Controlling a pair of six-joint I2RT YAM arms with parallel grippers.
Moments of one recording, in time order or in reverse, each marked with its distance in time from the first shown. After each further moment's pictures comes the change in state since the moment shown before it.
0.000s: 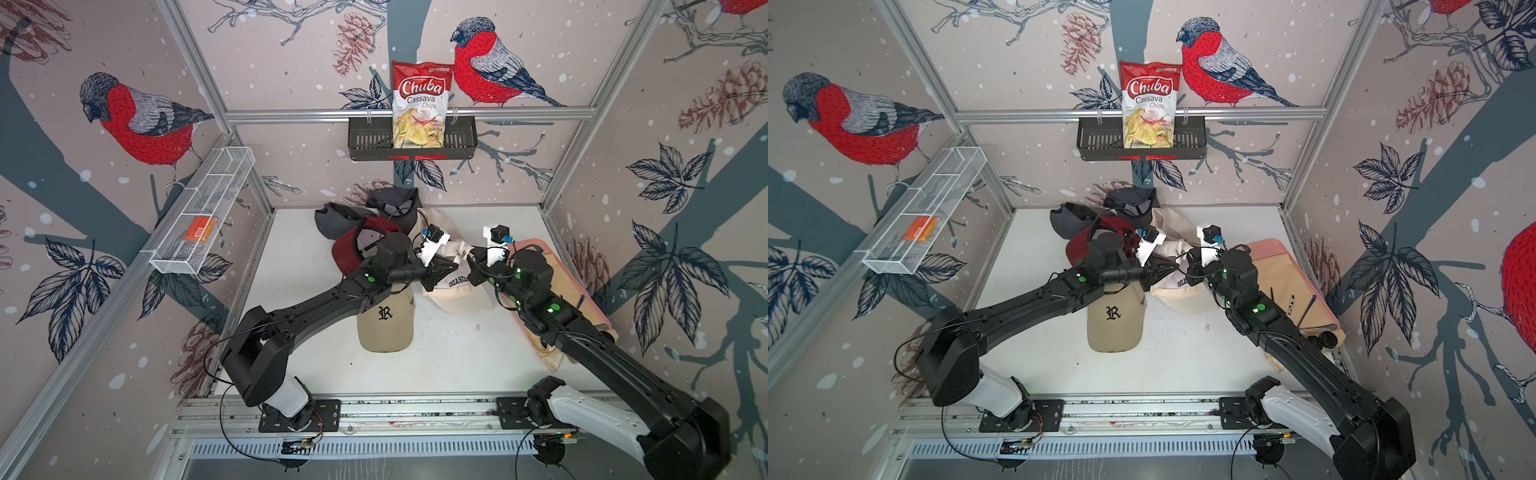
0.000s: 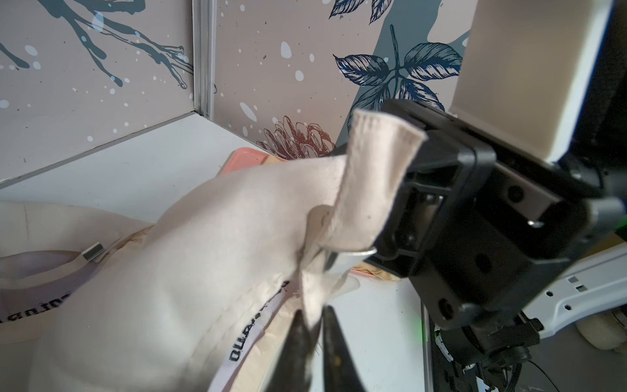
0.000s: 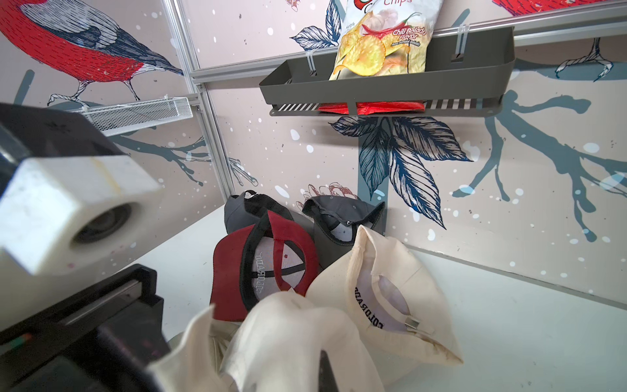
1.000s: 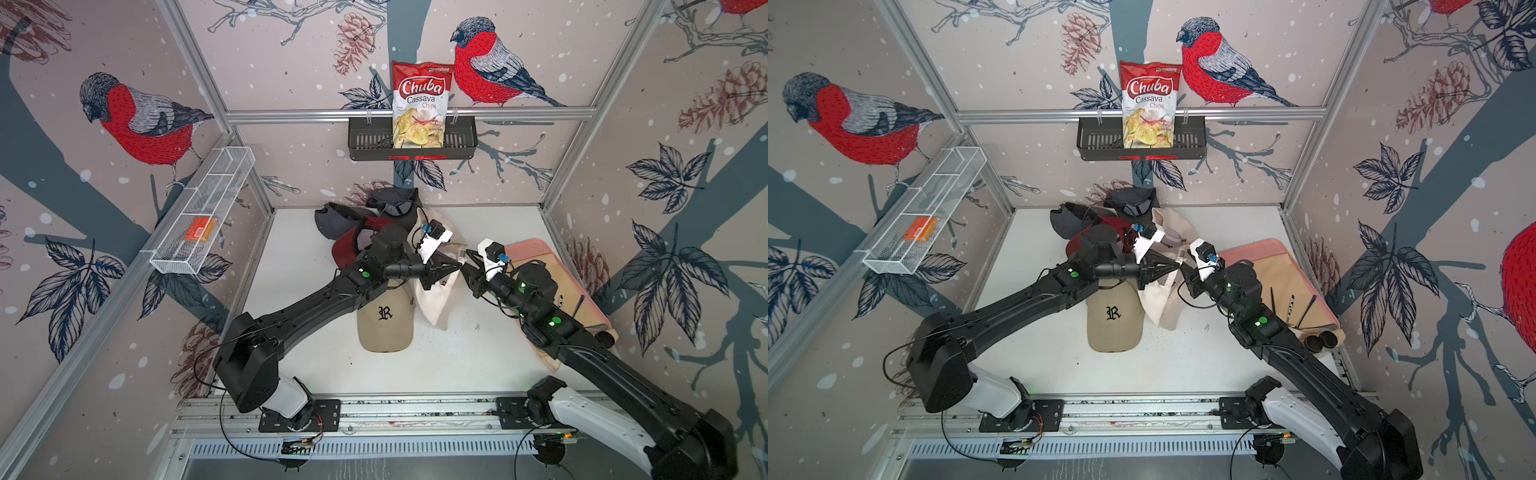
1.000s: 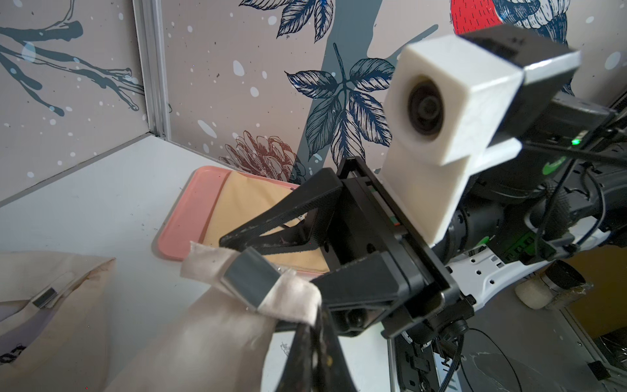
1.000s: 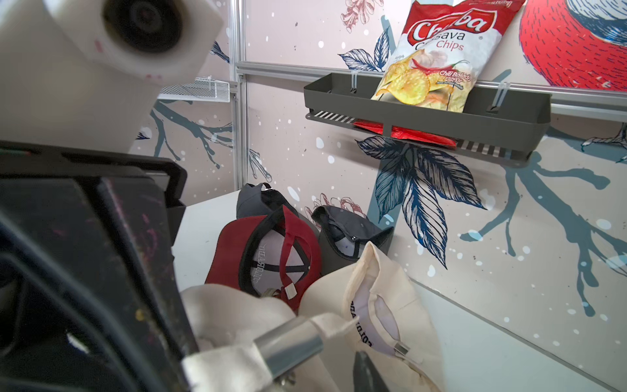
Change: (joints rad) left arm 0.009 -0.045 0.065 -0.079 0.145 0.021; right arm 0.022 -0.080 -0.126 0.115 -0.061 -0.220
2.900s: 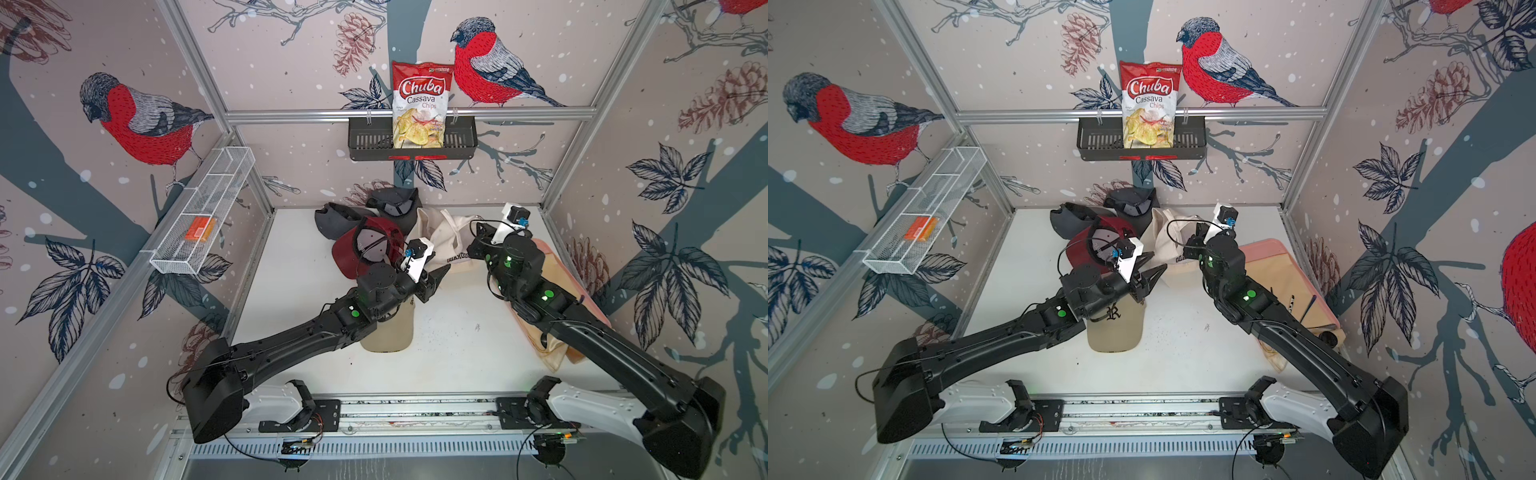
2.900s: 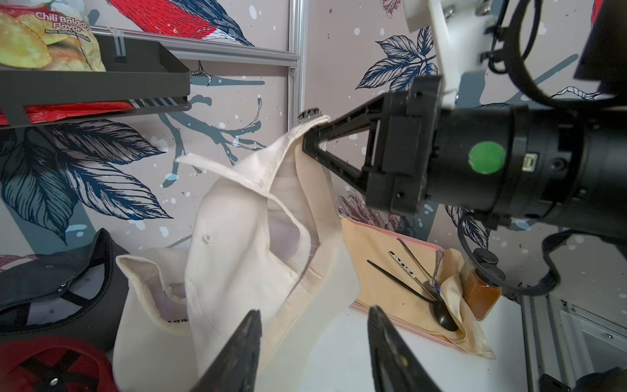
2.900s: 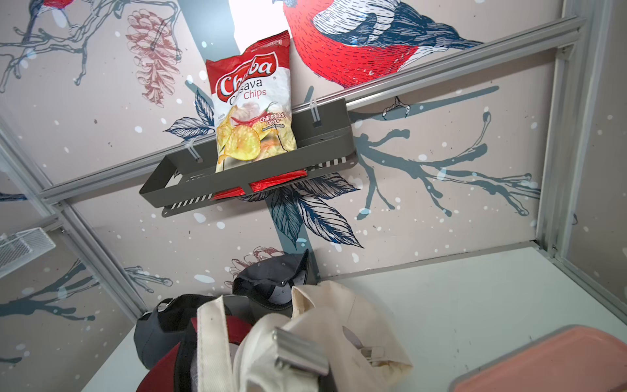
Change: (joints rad) left arm -0.179 -0.224 -0.327 0.312 -0.699 0.092; right arm 0.139 0.198 0.368 -0.190 0.684 0.516
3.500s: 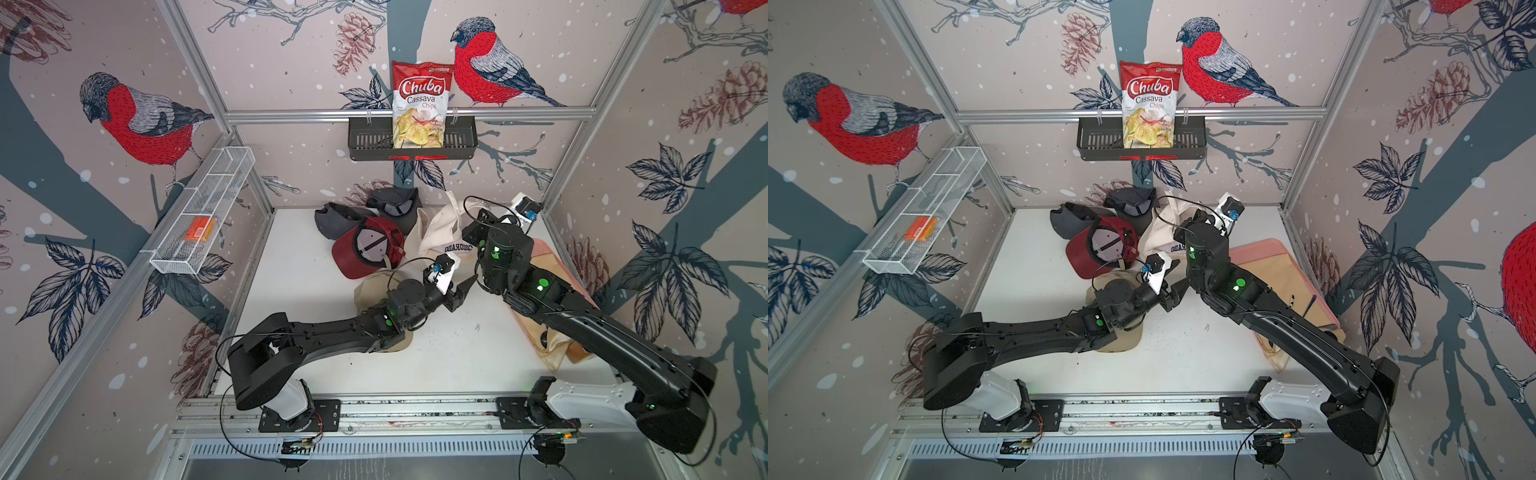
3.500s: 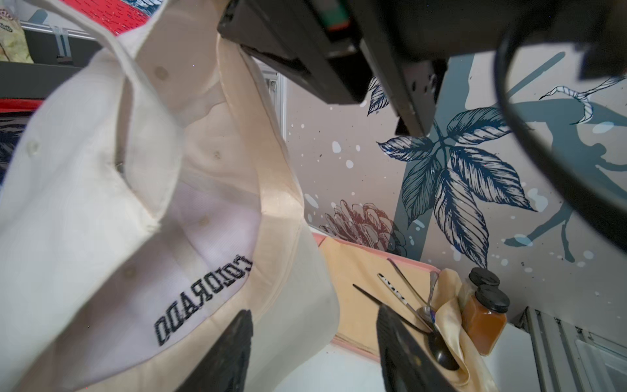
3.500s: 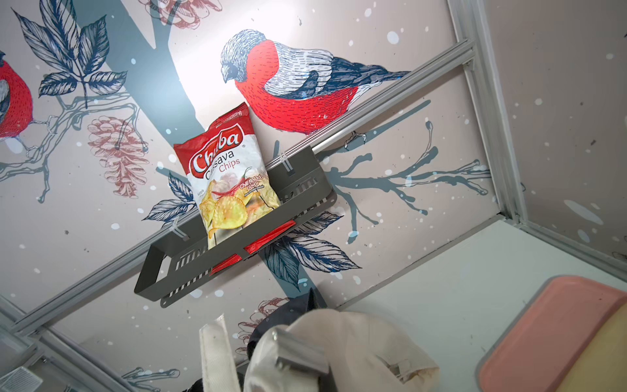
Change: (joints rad) left arm -0.134 0.296 0.044 0.363 -0.106 0.014; right arm 0.153 0.096 0.236 -0.135 0.341 0.250
